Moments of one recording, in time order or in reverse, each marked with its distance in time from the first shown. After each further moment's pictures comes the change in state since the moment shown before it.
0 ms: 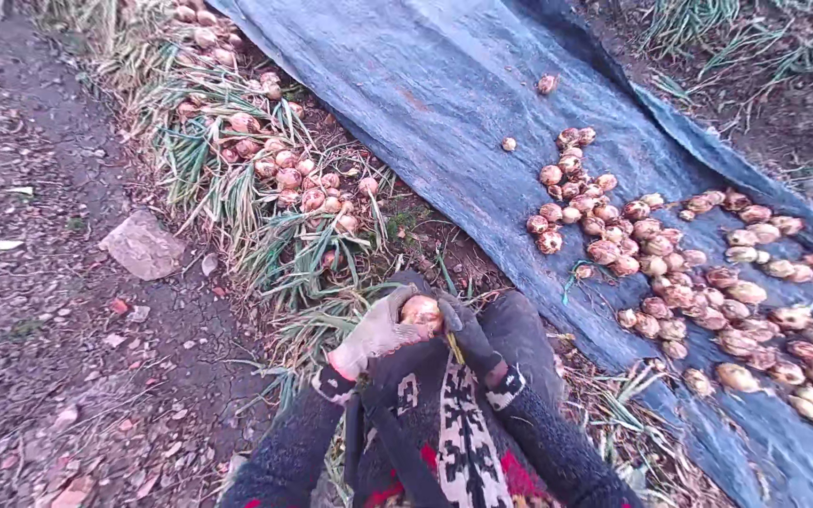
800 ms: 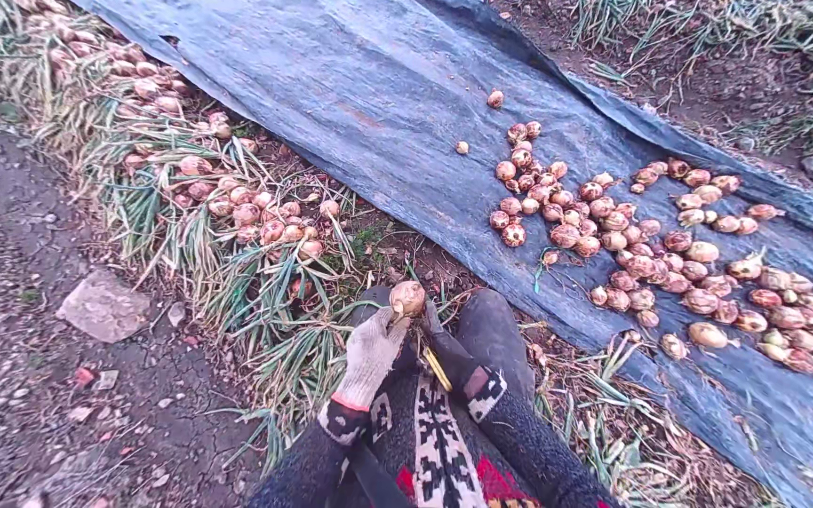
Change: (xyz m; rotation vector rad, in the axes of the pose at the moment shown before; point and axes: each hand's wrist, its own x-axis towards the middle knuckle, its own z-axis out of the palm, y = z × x) left_hand 0.016 0.022 0.082 0.536 0.305 -0.144; right_hand -0.028 0.018 -0.039 0.283 -0.034 0.385
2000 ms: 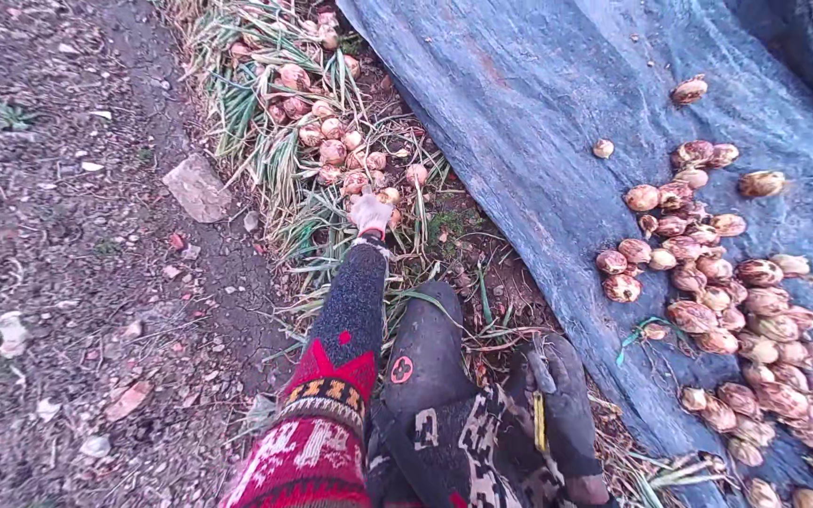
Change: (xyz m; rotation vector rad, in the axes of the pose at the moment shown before) left_hand 0.333 -0.236 -0.051 0.146 0.275 -0.764; right_hand 0.027 -0.041 -0.049 -0.549 0.479 -0.187
